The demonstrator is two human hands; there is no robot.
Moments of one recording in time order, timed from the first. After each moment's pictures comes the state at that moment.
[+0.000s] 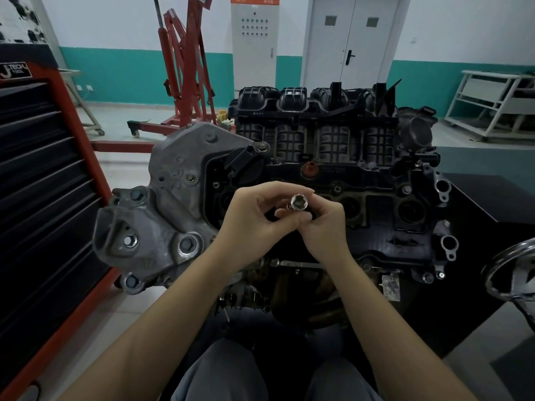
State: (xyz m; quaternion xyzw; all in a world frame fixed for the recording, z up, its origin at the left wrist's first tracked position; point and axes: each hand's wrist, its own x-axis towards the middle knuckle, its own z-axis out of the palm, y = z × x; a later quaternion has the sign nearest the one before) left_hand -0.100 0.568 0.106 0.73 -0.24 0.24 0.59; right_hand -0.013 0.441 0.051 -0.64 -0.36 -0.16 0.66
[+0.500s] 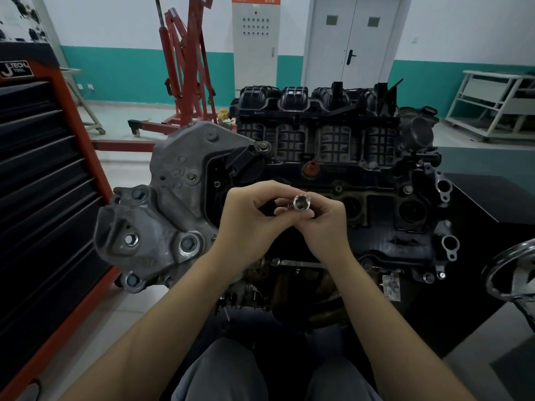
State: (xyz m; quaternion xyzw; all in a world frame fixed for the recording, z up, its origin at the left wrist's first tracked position) left_hand -0.101 0.566 0.105 0.74 -0.23 0.29 0.56; right_hand -0.013 0.442 0.051 -0.63 -0.36 -0.16 0.67
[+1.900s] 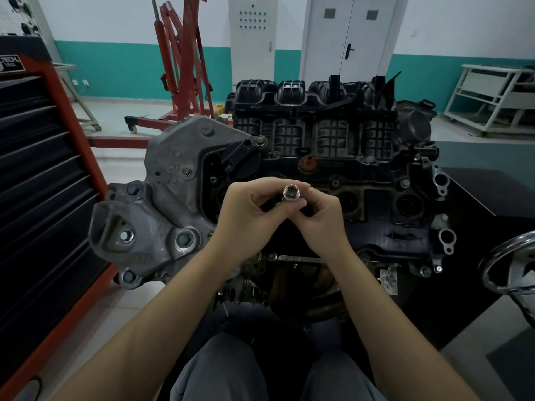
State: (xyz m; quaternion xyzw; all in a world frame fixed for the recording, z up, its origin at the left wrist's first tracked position) left_hand -0.096 0.566 0.102 0.73 -0.23 0.27 0.58; right_hand -0.019 0.439 0.058 -0.65 -0.38 -0.18 0.63
